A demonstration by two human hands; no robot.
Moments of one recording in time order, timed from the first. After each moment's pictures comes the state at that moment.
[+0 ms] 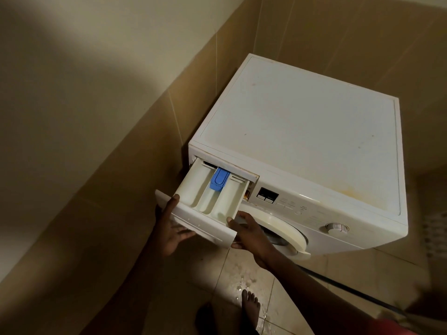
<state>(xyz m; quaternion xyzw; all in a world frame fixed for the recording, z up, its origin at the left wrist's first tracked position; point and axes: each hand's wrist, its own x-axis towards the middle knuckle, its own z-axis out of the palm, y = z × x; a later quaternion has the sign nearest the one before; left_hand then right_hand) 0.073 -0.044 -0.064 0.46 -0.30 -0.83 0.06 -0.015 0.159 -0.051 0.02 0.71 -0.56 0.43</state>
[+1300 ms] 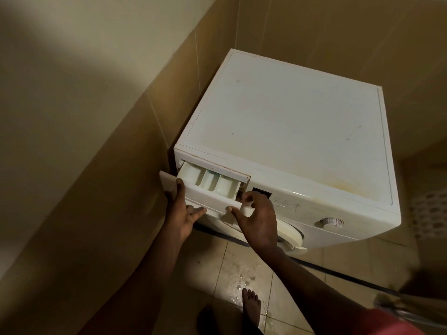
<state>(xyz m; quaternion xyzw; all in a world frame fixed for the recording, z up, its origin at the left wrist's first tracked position) 0.002 -0.024 -0.059 0.42 -0.30 -0.85 0.08 -0.042 0.161 -0.056 -0.13 0.91 -0.40 -0.01</state>
